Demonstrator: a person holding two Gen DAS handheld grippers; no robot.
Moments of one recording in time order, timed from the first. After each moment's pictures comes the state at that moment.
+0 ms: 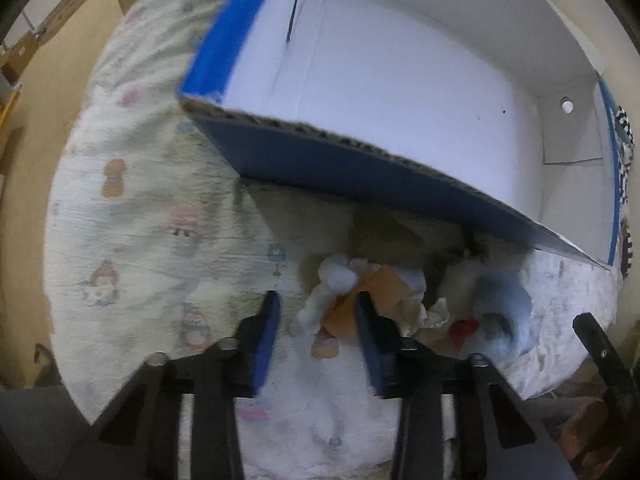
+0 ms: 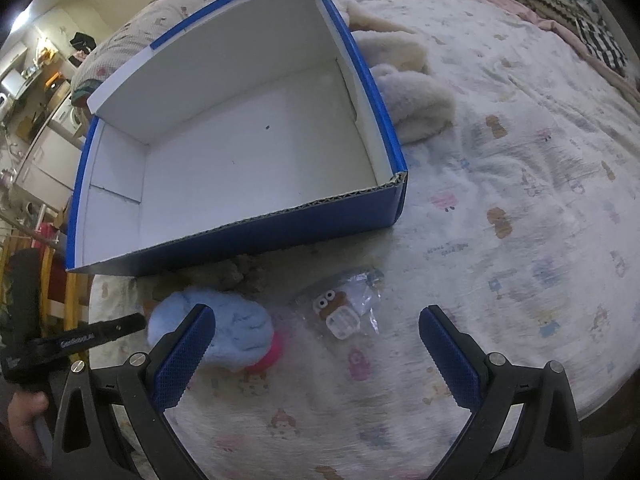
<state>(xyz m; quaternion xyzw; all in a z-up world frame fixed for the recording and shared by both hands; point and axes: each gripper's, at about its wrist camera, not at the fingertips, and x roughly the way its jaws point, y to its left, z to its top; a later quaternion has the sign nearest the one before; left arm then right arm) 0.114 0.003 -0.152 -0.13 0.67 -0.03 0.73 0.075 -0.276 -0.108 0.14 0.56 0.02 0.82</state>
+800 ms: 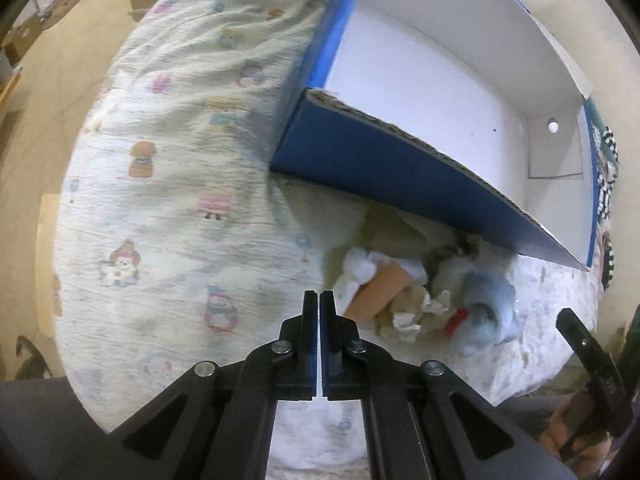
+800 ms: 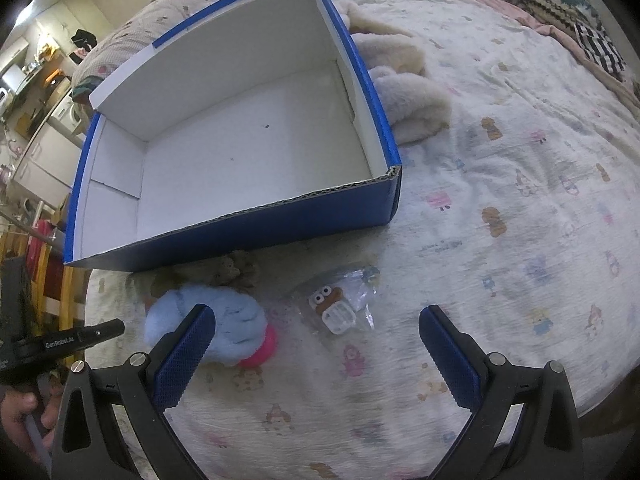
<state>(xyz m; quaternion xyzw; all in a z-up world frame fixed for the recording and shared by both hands) 0.091 0.010 -0.139 -0.16 0.64 -0.03 0.75 0.071 -0.275 -0.105 0.13 0.56 0.01 0.82</state>
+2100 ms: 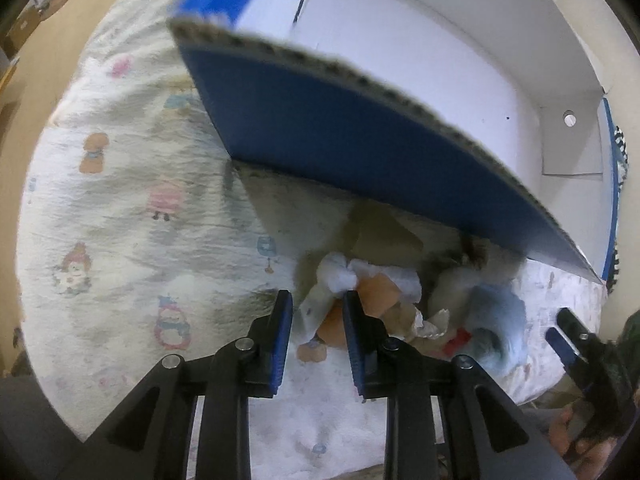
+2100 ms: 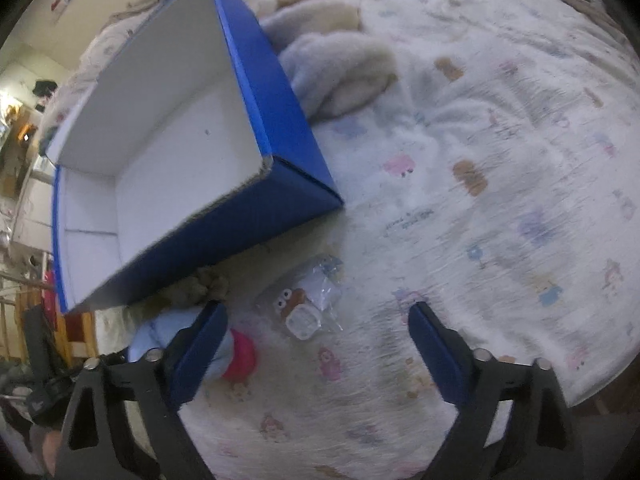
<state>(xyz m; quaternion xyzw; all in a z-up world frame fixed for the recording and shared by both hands) 0.108 0.015 -0.169 -0.18 0.67 -0.04 0.72 0.086 -0.312 -0.139 0.22 0.59 -0.02 0.77</state>
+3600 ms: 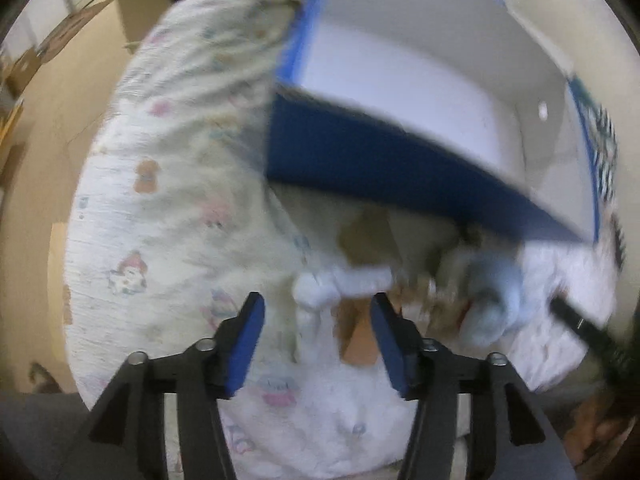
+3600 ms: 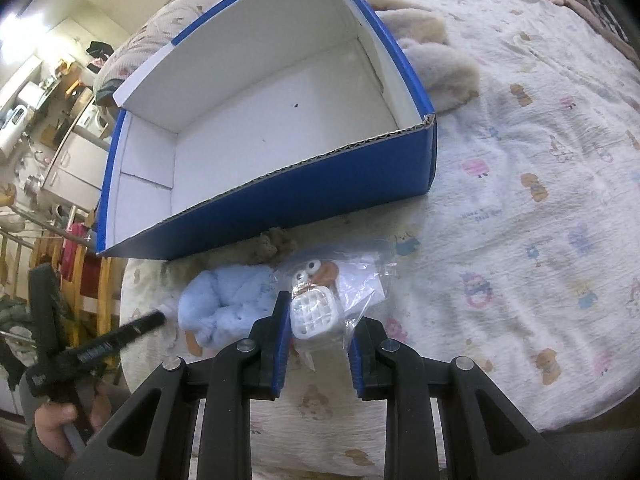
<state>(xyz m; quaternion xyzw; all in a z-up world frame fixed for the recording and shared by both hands) 0.083 0.036 -0.139 -0.14 0.61 -0.04 0.78 0.062 -0.281 -0.113 0.19 0.56 0.07 0.80</state>
